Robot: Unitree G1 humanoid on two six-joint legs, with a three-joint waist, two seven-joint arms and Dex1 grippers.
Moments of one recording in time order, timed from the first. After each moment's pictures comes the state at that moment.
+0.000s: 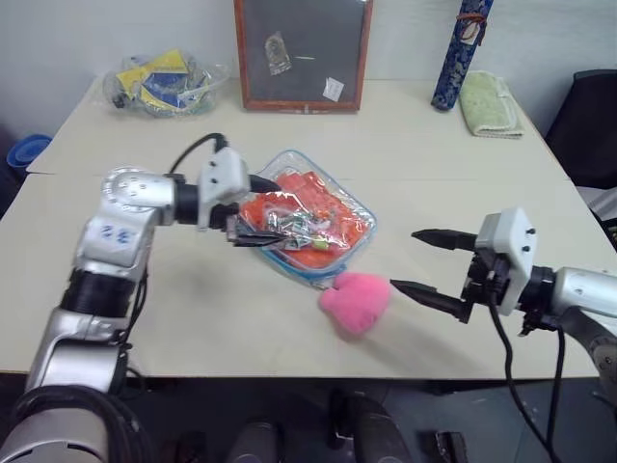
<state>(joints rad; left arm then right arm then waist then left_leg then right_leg) -0.88 0.64 -0.18 0.25 -0.19 0.18 -1.16 -0.17 -0.82 -0.23 -0.63 0.68 0.69 0.79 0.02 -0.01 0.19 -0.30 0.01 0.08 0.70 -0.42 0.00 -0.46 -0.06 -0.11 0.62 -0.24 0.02</state>
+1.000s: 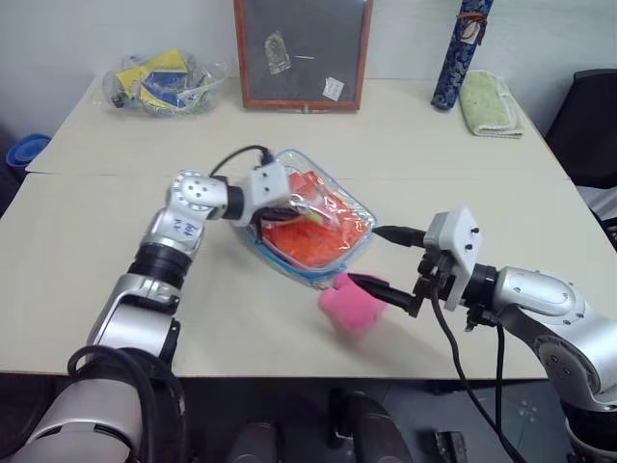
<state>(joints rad) -0.99 0.50 -0.16 0.63 0.06 0.03 -0.95 -0.27 -0.71 -0.04 -0.65 0.65 0.70 0.69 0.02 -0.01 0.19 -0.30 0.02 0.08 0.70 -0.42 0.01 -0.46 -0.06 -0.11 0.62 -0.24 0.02</state>
